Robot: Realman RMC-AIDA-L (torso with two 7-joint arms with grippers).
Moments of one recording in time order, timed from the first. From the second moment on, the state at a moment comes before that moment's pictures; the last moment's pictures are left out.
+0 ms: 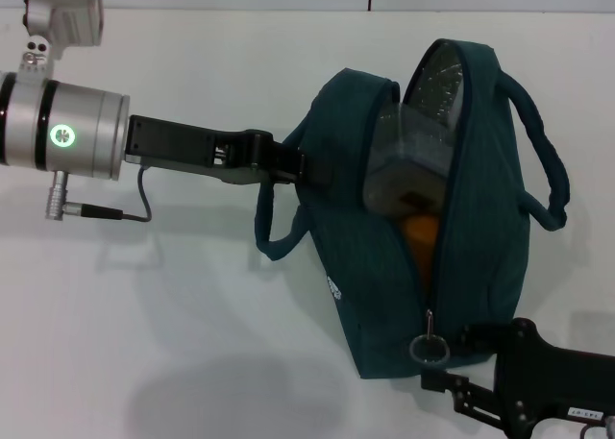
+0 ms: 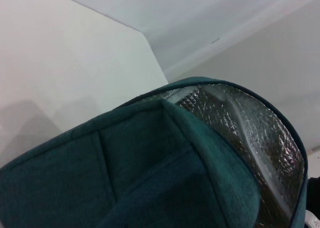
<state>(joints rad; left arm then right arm) -0.68 -2.03 0.80 0.68 2.00 1.74 -2.32 0.33 2.02 -1.48 -0.33 -1.25 -1.58 0.90</state>
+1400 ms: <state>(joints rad) -0.67 -2.03 0.79 0.68 1.97 1.71 -2.24 0.32 2.01 -1.30 -0.35 -1.25 -1.73 0.86</state>
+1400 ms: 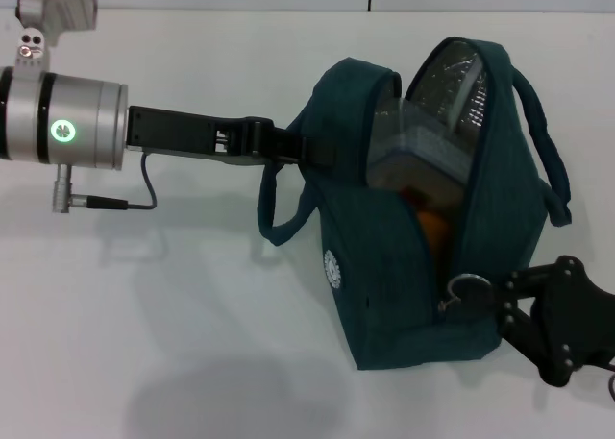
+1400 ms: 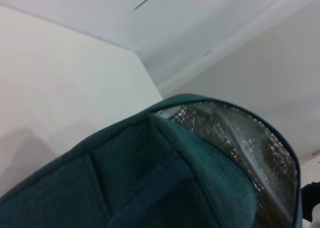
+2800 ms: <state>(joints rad) -0.31 -2.08 0.80 0.62 1.56 1.87 -1.29 0.44 2.02 -1.30 -0.35 -1.00 -1.78 0.74</state>
